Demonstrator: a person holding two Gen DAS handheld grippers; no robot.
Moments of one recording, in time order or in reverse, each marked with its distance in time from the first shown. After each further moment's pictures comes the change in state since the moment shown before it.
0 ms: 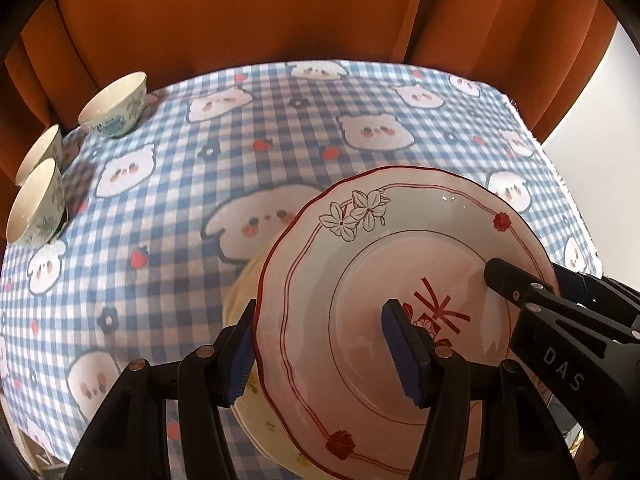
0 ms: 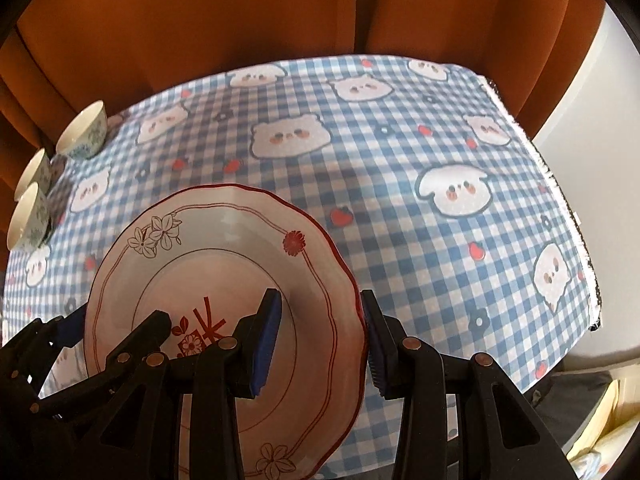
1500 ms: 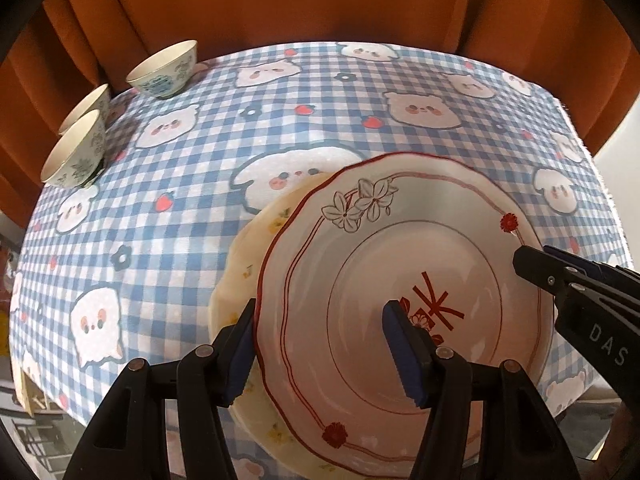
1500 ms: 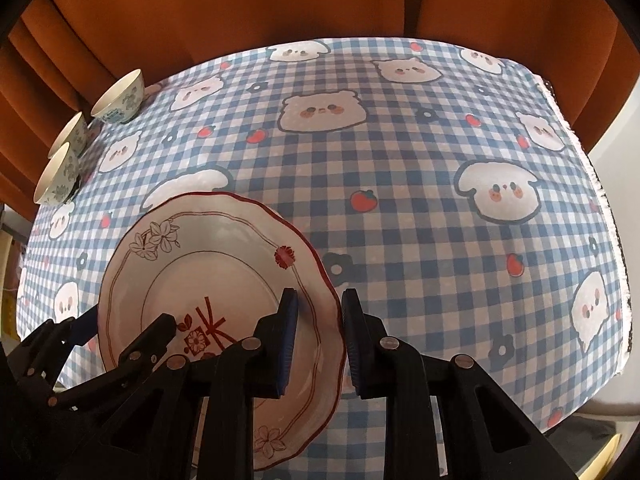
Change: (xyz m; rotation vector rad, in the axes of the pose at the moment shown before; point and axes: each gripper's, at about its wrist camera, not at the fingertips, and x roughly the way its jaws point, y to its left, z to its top) left arm 0.015 -0.016 -0.025 -0.142 0.014 0.187; right arm 0.030 -0.024 -0.005 -0.135 0.033 0.182
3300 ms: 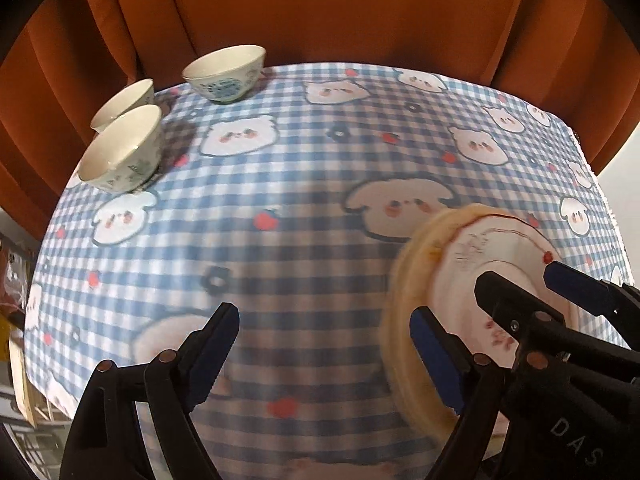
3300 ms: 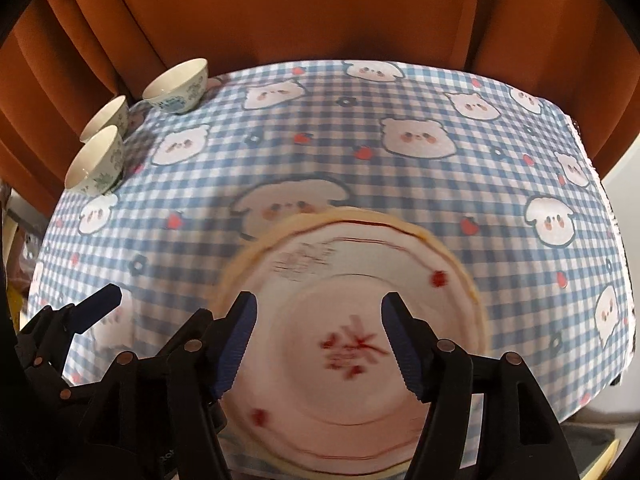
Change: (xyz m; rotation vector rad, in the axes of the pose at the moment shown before) left arm -0.018 0.117 0.014 0.002 -0.043 -0.037; right arm -0.014 0.127 0.004 -0.045 -0.046 -0.003
